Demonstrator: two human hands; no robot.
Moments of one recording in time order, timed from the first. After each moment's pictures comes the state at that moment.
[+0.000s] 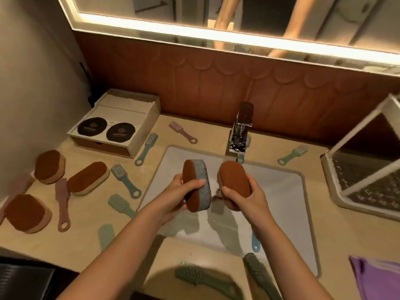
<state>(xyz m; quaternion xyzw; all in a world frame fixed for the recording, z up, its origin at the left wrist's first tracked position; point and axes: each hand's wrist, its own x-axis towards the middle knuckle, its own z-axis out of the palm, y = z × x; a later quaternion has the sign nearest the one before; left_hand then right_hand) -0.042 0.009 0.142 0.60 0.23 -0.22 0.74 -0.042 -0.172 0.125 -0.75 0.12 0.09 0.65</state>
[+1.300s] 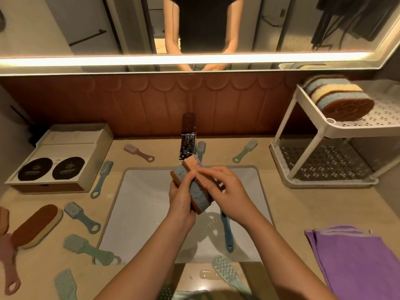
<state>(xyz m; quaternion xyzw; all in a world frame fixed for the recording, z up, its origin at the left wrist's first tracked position) -0.016 -0.128 0.135 0.42 0.23 -0.11 0.87 -0.043 -0.241 0.166 -0.85 -0.07 -0.02 0.52</state>
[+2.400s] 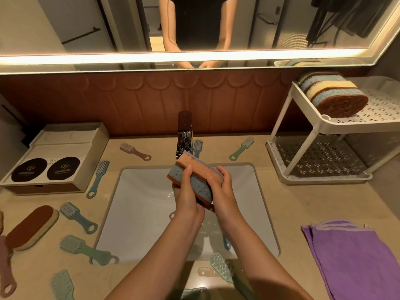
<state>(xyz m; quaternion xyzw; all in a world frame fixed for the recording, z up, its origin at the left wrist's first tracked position) -0.021 -0.148 0.135 0.38 0.27 -0.07 0.88 -0.053 -0.216 0.158 -0.61 0.15 0.03 0.78</state>
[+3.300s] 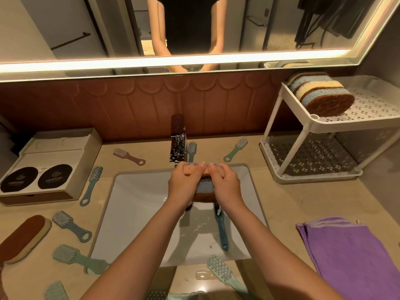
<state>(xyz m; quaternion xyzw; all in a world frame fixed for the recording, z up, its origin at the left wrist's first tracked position) 0.001 -0.138 0.160 0.79 0.07 -0.05 0.61 -0.023 -0.239 0.151 -0.78 0.16 -0.10 0.59</state>
